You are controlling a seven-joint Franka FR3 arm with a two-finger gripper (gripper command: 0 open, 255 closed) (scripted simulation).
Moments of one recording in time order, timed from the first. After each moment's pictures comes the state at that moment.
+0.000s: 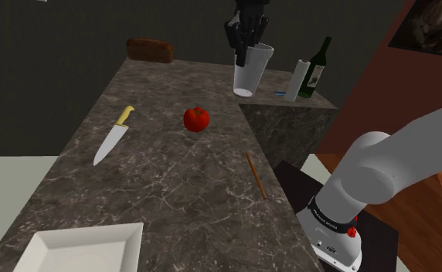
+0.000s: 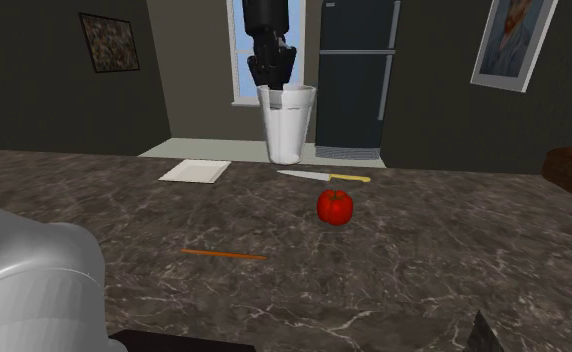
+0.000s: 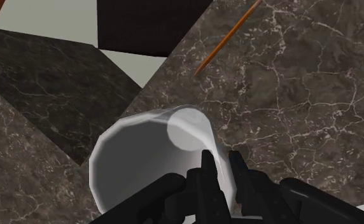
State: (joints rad) arm 0.02 -0.49 0.33 -1.94 0.03 1.42 0.27
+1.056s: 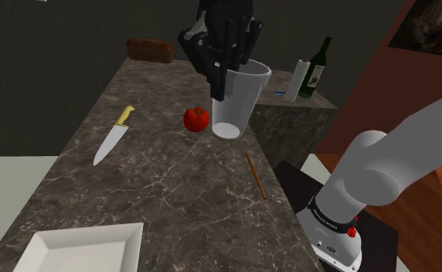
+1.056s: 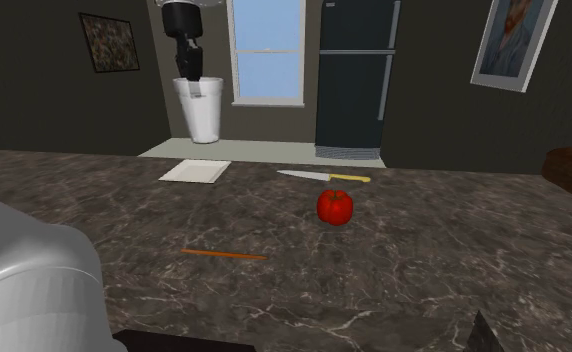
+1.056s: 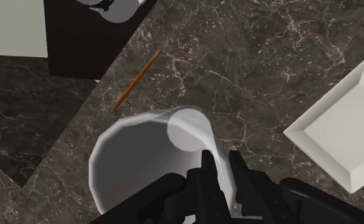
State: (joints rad) arm 0.09 -0.40 0.67 -1.76 0.15 1.35 0.69
